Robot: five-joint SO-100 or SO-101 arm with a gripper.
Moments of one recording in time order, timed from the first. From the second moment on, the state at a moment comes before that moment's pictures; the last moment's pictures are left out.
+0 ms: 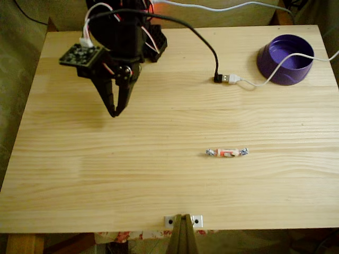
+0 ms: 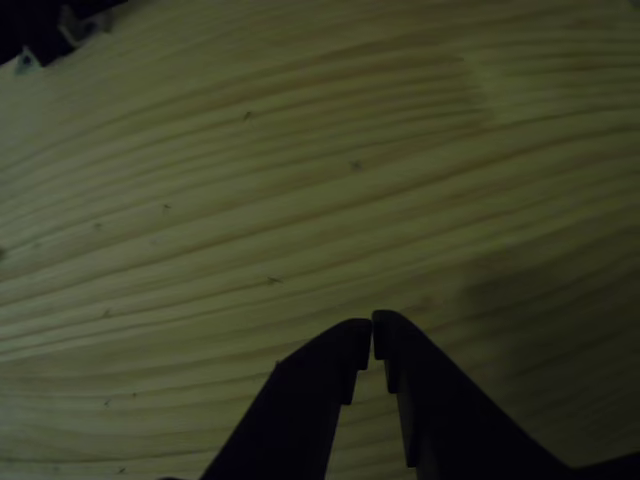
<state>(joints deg) 7.7 174.3 170.8 51.9 -1.7</state>
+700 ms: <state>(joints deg) -6.7 131.2 128.9 56.0 -43.2</state>
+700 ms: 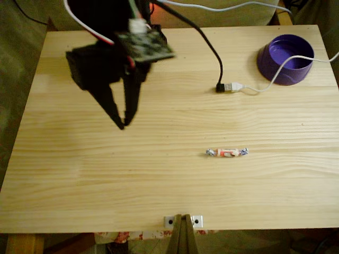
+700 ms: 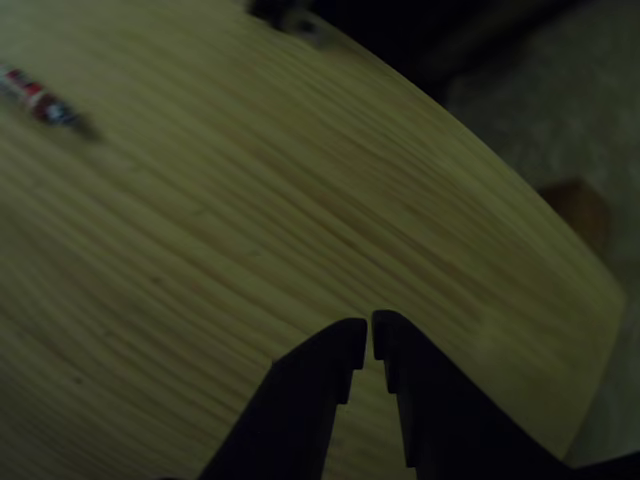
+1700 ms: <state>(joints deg) -31.6 77.7 83.1 67.2 -50.6</state>
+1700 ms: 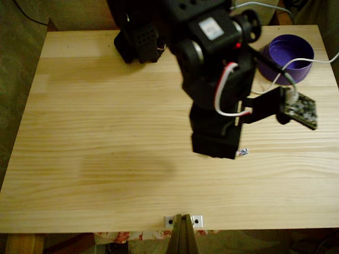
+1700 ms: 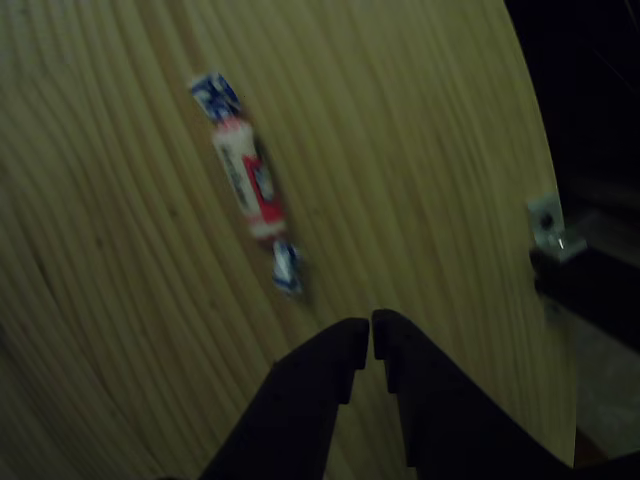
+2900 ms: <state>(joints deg) -35.1 58.0 65.5 72.0 -52.1</state>
